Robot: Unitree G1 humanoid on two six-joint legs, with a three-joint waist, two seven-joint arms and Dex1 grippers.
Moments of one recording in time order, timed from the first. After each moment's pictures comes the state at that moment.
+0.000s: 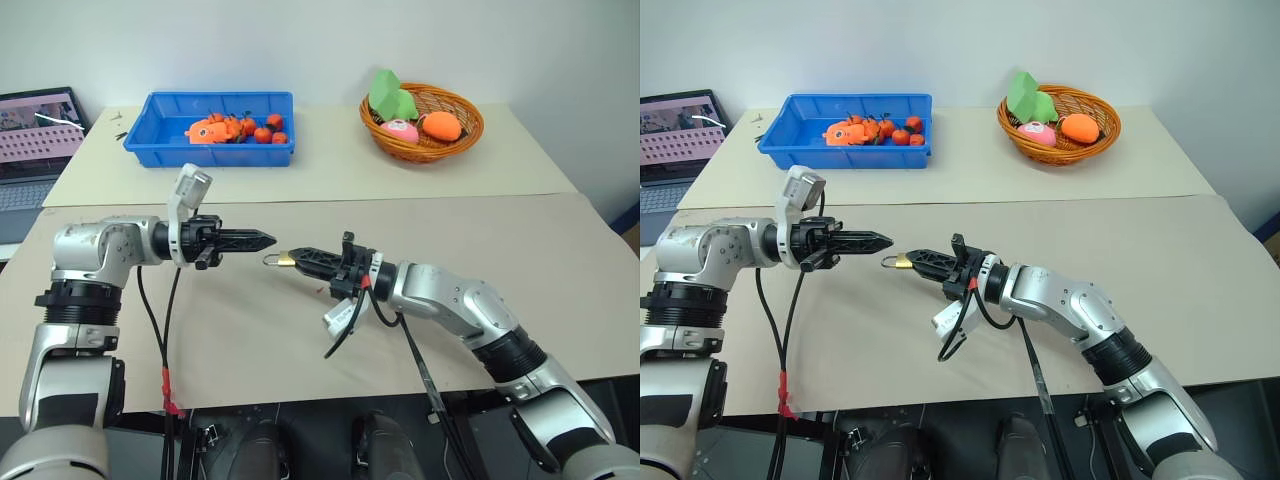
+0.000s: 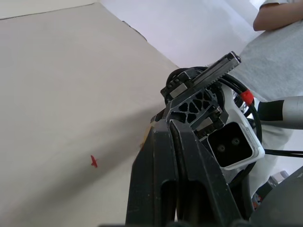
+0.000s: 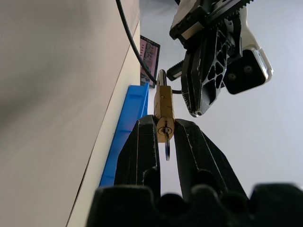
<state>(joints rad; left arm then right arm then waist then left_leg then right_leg) -0.81 0.72 0.00 0.36 -0.60 0.96 -1.45 -0.65 -0.52 0.45 0.00 -0.93 -0.66 0.19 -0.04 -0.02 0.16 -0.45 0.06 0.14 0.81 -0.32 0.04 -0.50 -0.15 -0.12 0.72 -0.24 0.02</state>
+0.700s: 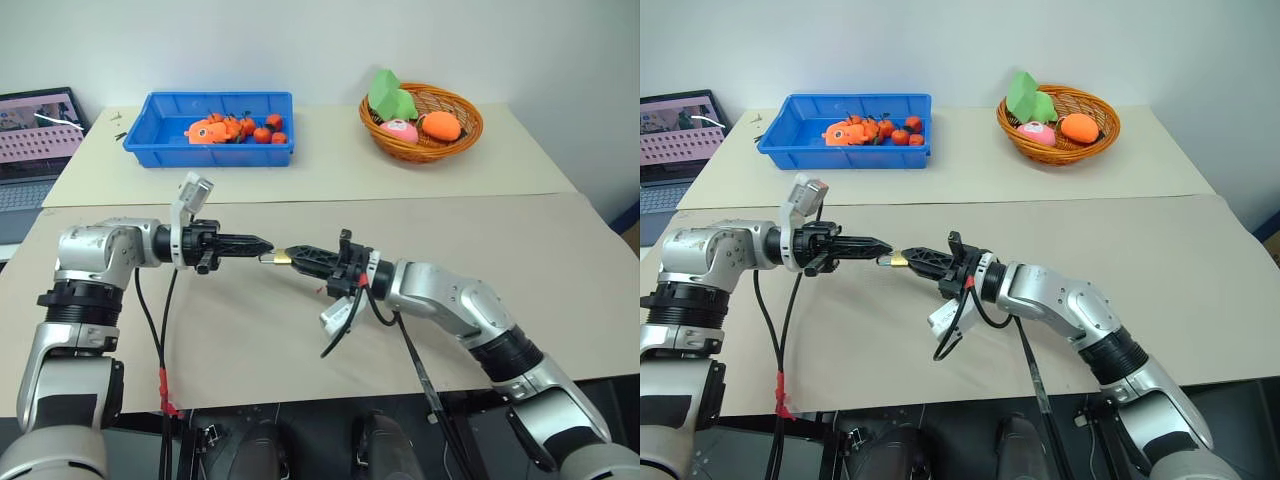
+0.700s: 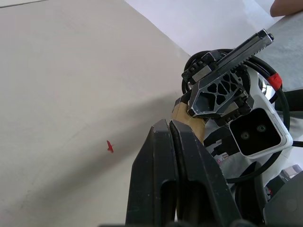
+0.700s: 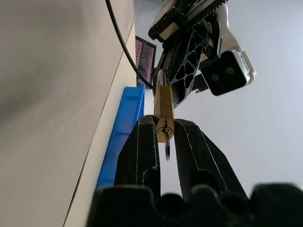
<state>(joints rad) -0.81 0.73 -0.04 0.37 -0.57 0.93 -1.46 -0.66 -0.51 0.45 -0.01 -0.92 -0.65 0.20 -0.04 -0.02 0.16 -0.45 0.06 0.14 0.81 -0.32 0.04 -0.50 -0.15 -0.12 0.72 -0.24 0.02</state>
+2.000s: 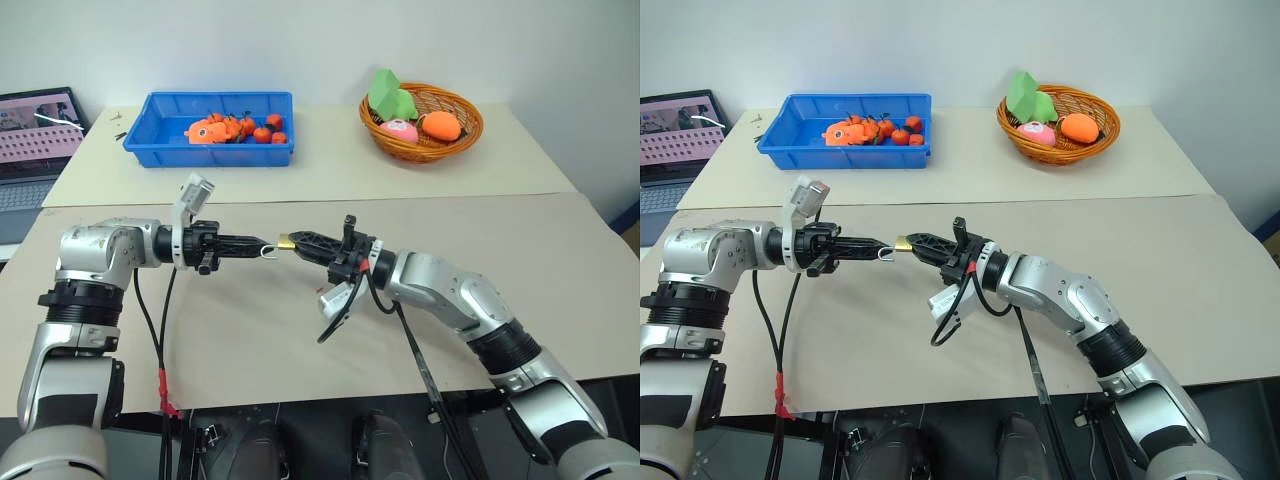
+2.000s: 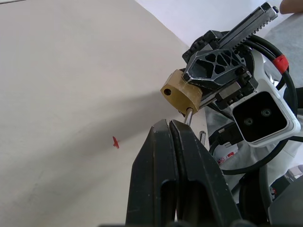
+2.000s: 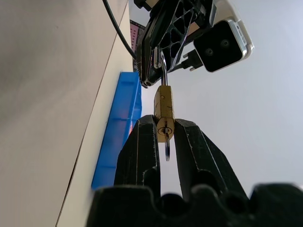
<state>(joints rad) -0.82 0.73 -0.04 0.37 -0.55 0.93 -1.45 -0.70 -0.50 0.44 0.05 -0.90 -0.61 0.18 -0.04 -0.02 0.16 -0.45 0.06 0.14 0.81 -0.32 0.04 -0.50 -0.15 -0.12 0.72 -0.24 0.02</state>
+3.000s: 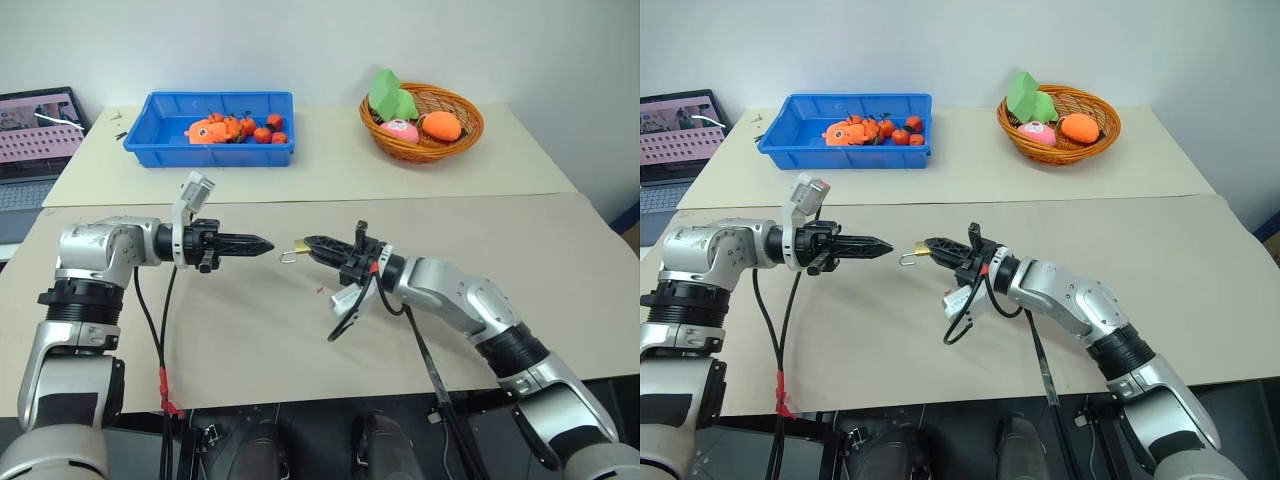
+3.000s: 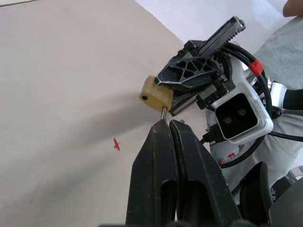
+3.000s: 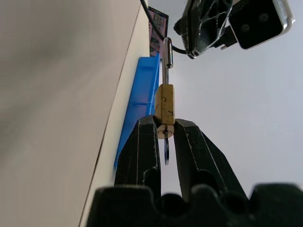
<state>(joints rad) -0.82 0.73 -0.04 0.37 -0.55 0.93 -1.44 -0.64 -0.55 0.44 0.07 -0.91 -0.61 0.16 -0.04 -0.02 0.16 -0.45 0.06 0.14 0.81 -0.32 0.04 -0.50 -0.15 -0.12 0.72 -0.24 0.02</state>
